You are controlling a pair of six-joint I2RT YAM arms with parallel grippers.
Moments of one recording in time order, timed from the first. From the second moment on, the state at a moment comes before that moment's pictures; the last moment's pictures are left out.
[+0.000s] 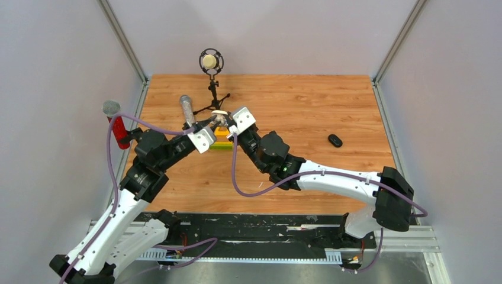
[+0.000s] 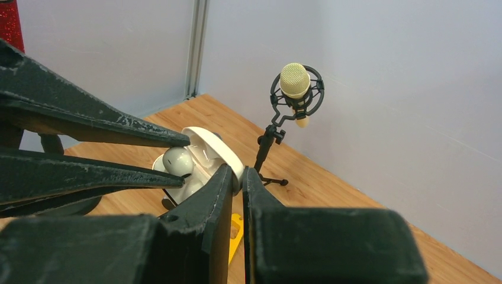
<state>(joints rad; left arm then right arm) -0.53 0.74 0.87 -0.08 0.33 0.62 1.16 1.49 1.11 0.62 0.48 -0.33</state>
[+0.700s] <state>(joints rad) -0.53 0.78 0.91 -0.07 0.29 0.65 1.15 1.49 1.11 0.62 0.48 -0.33</state>
